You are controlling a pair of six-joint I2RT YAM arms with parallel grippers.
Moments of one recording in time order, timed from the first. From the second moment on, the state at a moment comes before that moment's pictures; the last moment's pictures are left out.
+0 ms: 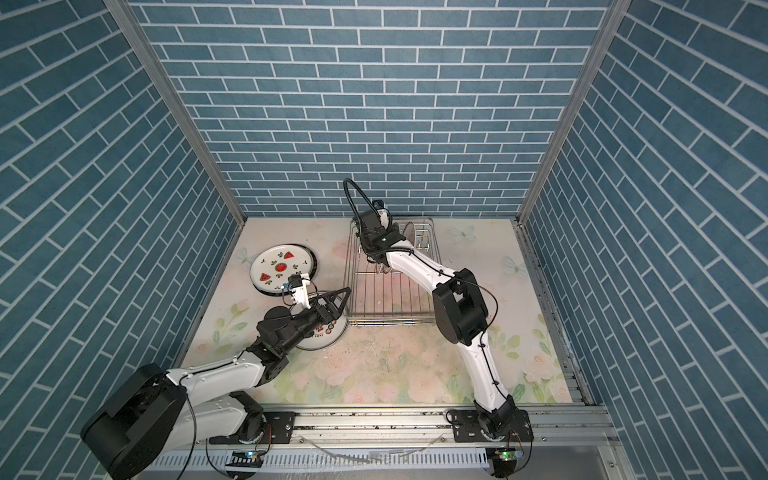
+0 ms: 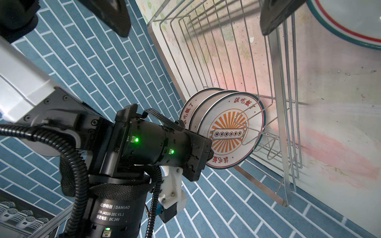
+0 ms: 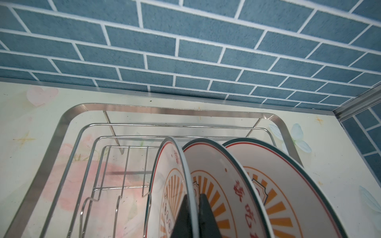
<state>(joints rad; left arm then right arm) -0.59 1.19 0.26 0.90 0.13 -0.87 0.75 2.21 1.96 -0.45 0.67 0.27</state>
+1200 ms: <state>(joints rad) -0.59 1.08 0.20 0.87 0.07 -0.86 0.88 1.75 1.50 -0.16 0.76 0.08</state>
